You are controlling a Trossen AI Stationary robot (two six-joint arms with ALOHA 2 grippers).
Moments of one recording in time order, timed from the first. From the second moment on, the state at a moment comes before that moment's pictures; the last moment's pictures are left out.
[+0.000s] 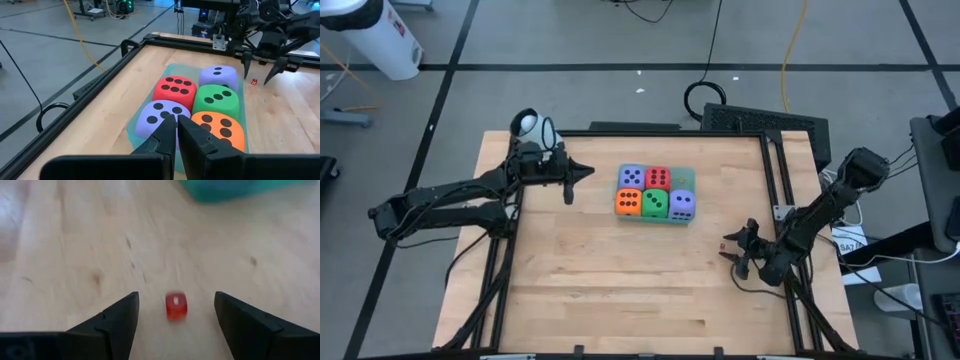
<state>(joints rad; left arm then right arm) 0.55 0.88 0.40 0.21 0.31 0.06 0.89 1.21 0.12 0.04 0.86 1.05</state>
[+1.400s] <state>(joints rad) 0.55 0.88 0.40 0.25 0.31 0.05 0.65 1.21 0.12 0.57 0.85 0.47</state>
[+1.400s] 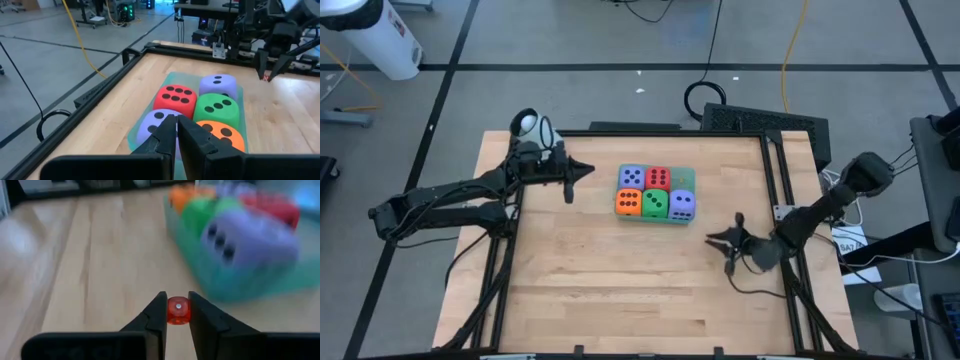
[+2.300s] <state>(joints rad) 0.55 0.88 0.40 0.28 0.31 0.04 -0.47 1.40 0.38 0.65 -0.19 0.03</state>
